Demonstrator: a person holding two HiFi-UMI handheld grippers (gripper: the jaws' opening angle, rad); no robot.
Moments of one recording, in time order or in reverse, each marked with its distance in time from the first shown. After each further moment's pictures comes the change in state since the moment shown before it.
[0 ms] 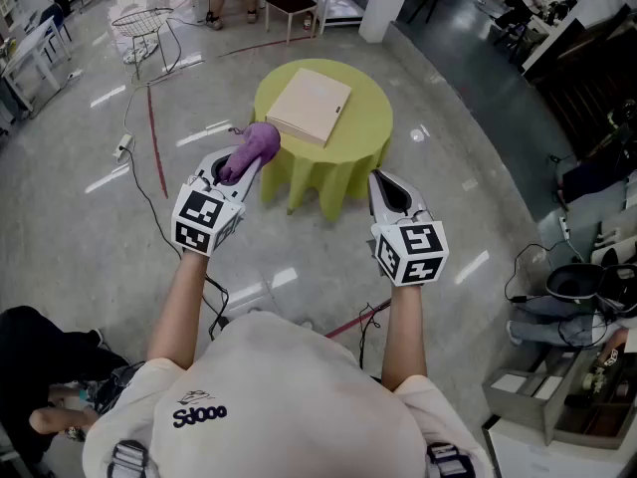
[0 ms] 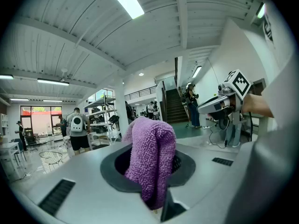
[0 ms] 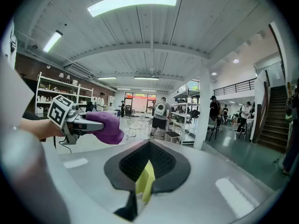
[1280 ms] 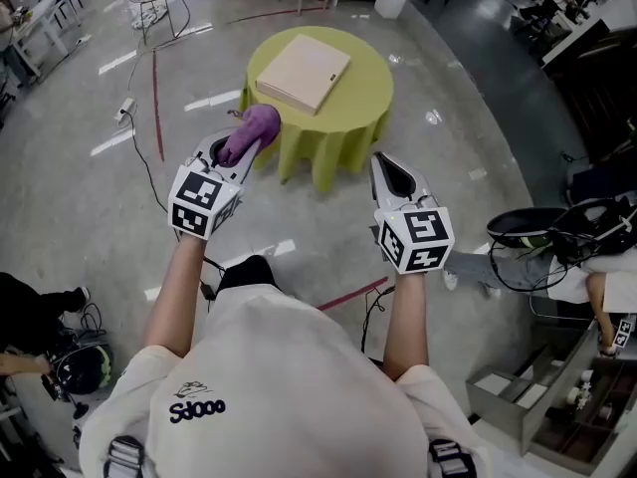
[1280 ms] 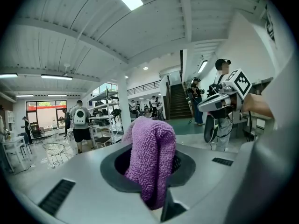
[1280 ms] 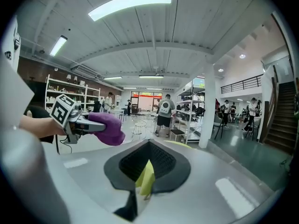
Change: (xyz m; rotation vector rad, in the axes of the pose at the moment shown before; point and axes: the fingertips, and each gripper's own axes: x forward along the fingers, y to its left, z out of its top) left arm 0.034 -0.056 -0.013 -0.044 0.077 0.055; right arm -0.016 -0.054 -0.030 -0.013 0.019 0.096
